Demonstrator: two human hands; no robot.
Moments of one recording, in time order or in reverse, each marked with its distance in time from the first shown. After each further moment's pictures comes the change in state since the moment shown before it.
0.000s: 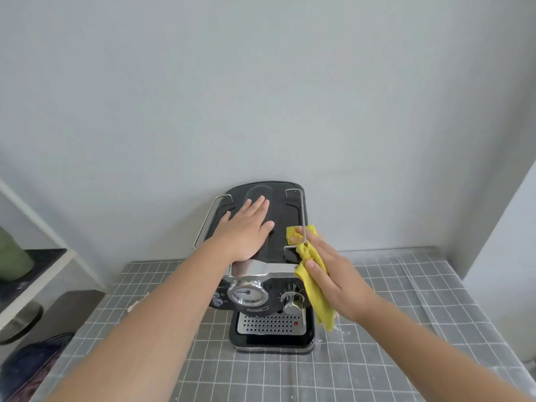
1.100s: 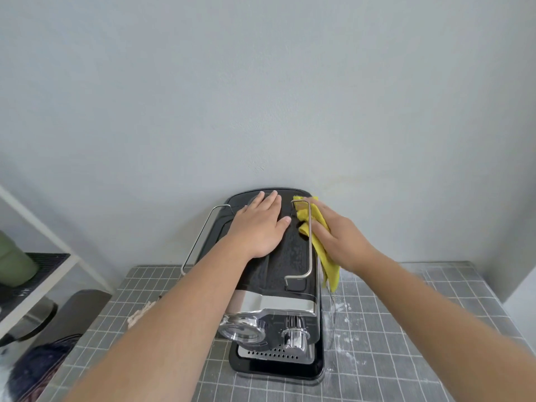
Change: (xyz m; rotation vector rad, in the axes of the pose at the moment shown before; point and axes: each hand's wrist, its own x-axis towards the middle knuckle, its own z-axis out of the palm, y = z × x) left_hand 0.060 0.014 -0.004 0.052 0.050 -0.038; right_hand 0.103 0.045 -0.029 0.050 0.043 0.138
